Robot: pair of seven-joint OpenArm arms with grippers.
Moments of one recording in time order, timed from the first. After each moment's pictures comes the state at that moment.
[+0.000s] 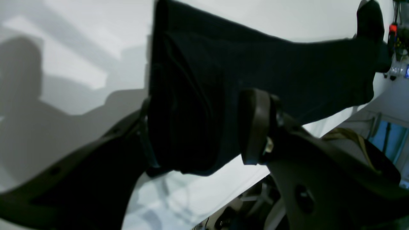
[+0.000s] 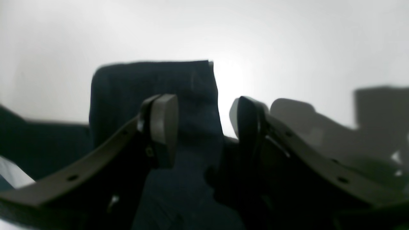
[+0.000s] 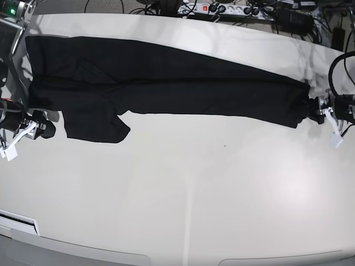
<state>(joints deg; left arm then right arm) -16.4 -38.9 -1.8 39.4 -66.9 -43.4 70.4 8.1 22.9 26.9 64.6 42.4 33.7 -64.7</state>
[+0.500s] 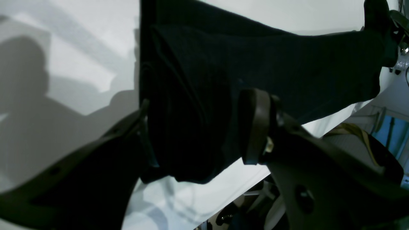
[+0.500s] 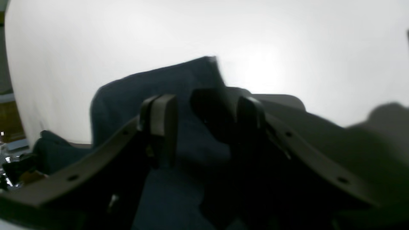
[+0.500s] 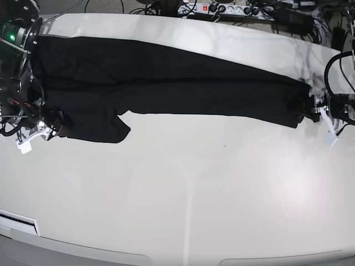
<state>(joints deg) -16.4 -38.1 -1.8 39.4 -65.7 -43.5 70.4 16.8 20.4 26.9 40.2 41.7 39.4 -59.9</state>
